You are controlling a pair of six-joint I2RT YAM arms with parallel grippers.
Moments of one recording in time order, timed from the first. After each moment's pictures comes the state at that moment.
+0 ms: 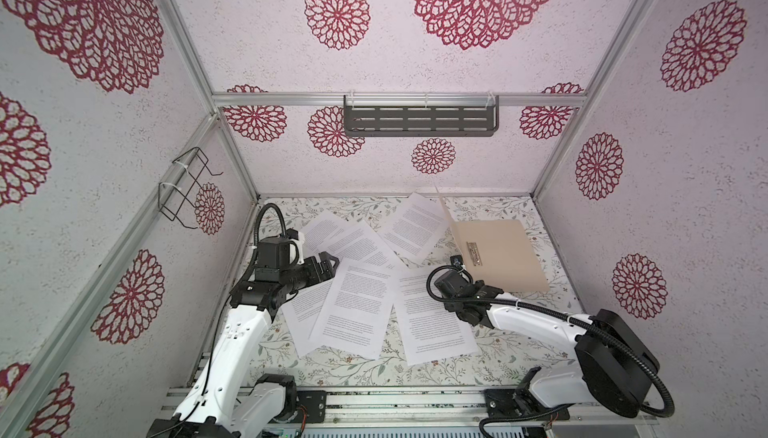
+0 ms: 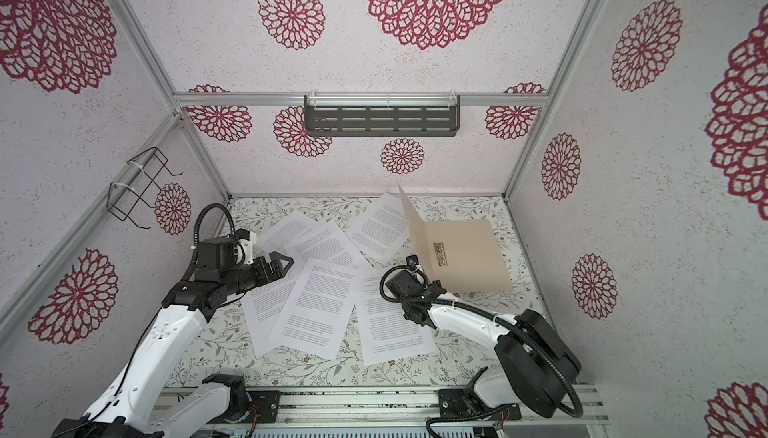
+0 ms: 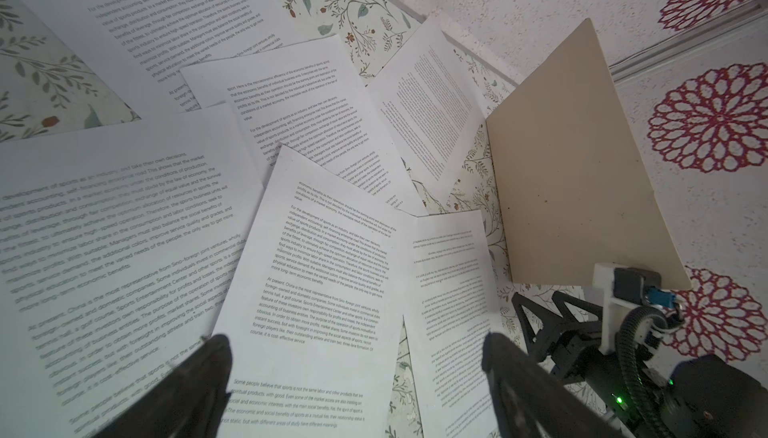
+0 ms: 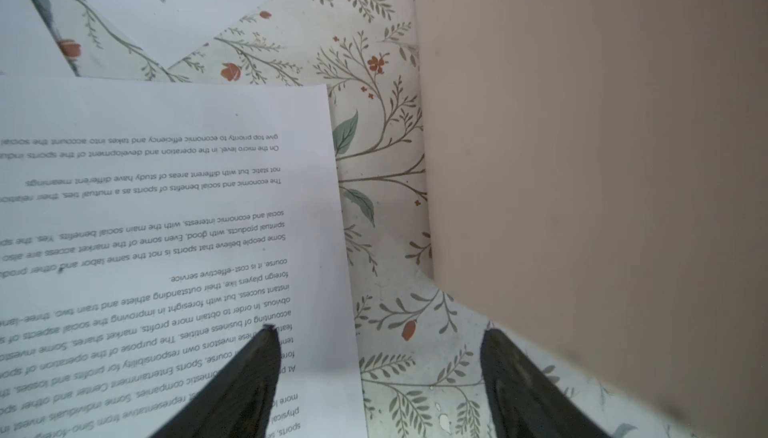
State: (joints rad) left arm -0.09 1.00 0.86 -0.58 0.36 -0.47; right arm 0.76 1.42 0.74 -0.44 0.61 0.48
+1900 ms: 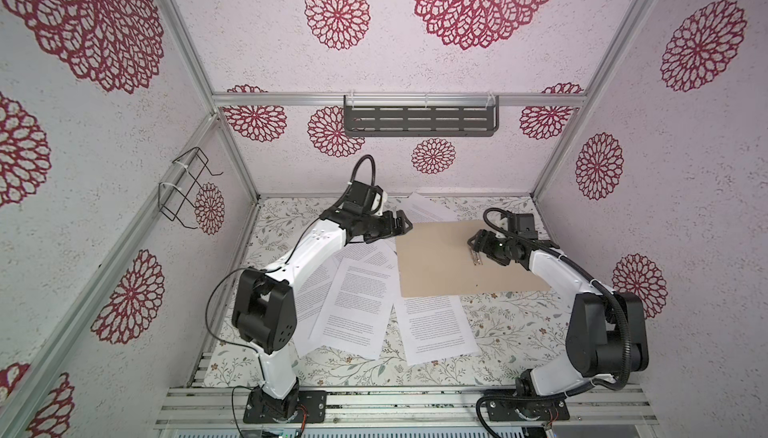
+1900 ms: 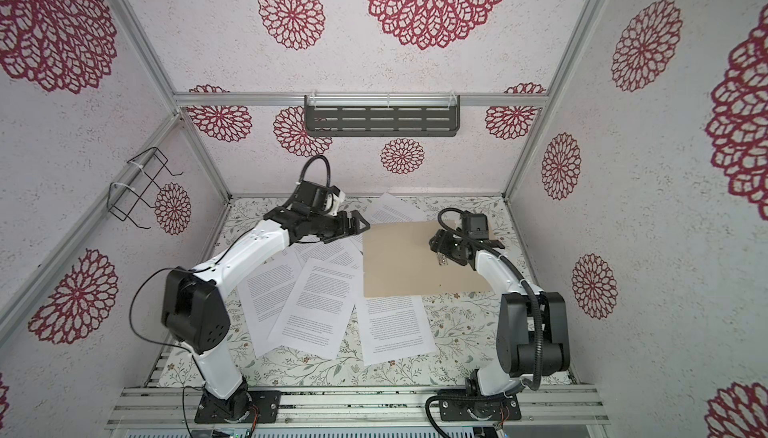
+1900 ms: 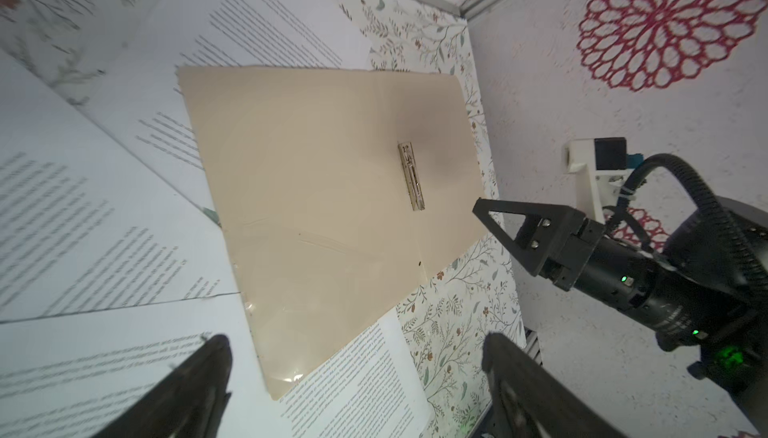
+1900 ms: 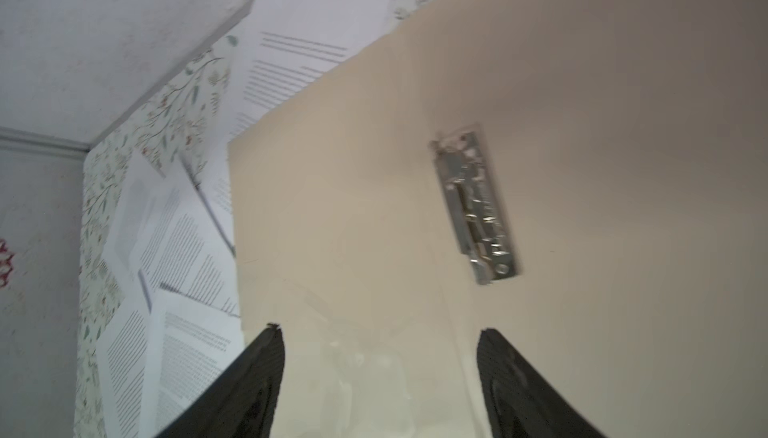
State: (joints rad) left arm -0.51 1.91 1.64 -0.55 0.41 -0.57; right arm 0.03 1.55 1.02 -0.35 -0.28 0.48
